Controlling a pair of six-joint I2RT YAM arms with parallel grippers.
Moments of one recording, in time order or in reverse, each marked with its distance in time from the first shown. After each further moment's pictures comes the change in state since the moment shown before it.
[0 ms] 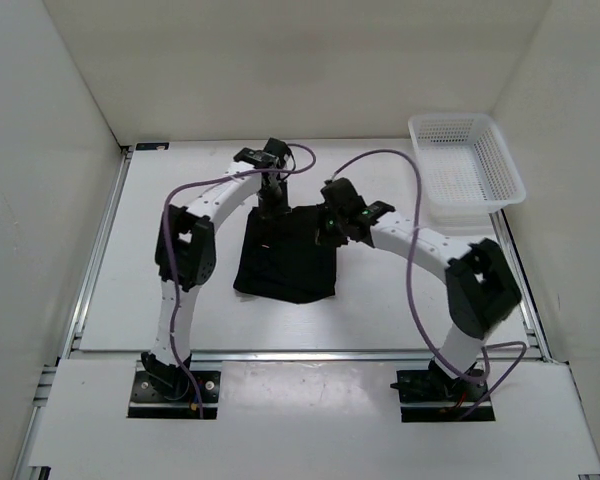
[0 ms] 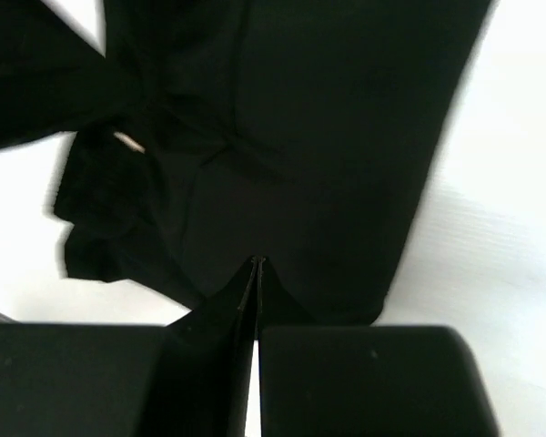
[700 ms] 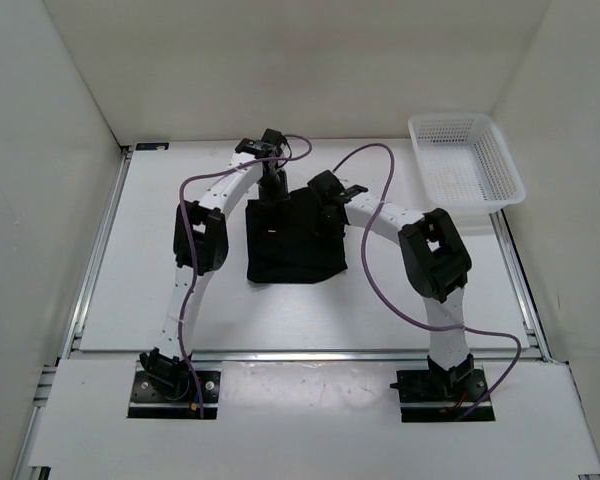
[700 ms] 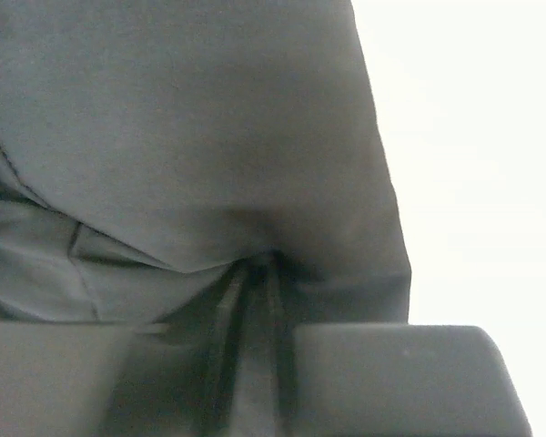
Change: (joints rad) left arm 0.068 0.349 0.383 -0.082 0.042 0.033; right arm -0.053 0.428 0.301 -0.137 0.154 0.062
